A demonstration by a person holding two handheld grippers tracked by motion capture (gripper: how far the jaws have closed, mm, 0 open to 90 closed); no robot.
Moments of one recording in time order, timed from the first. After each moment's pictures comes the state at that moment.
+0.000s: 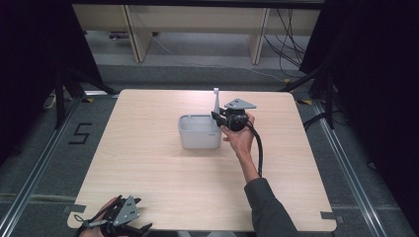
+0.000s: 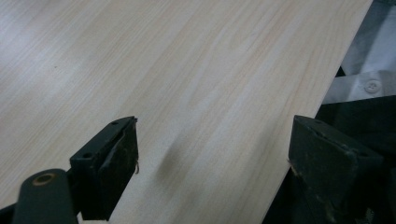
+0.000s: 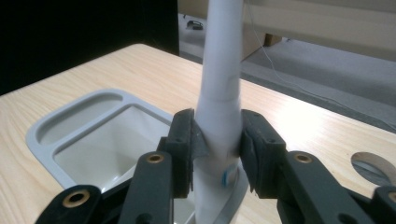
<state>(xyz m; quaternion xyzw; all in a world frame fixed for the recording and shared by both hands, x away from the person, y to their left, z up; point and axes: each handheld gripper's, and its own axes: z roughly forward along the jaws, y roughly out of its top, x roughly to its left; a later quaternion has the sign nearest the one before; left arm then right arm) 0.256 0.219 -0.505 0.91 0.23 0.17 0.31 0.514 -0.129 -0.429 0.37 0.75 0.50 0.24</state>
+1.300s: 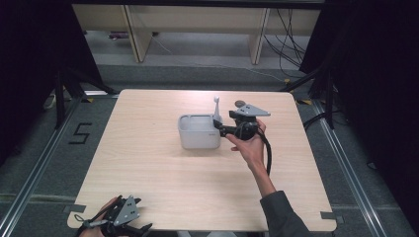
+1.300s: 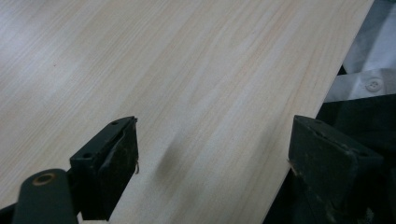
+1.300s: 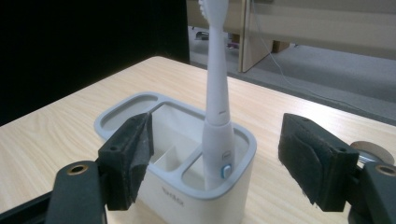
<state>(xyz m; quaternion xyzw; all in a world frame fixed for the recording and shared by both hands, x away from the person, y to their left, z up) 0.257 0.219 -0.505 0.91 0.23 0.18 0.30 0.472 -0.150 -0.410 0.37 0.74 0.53 0.21</state>
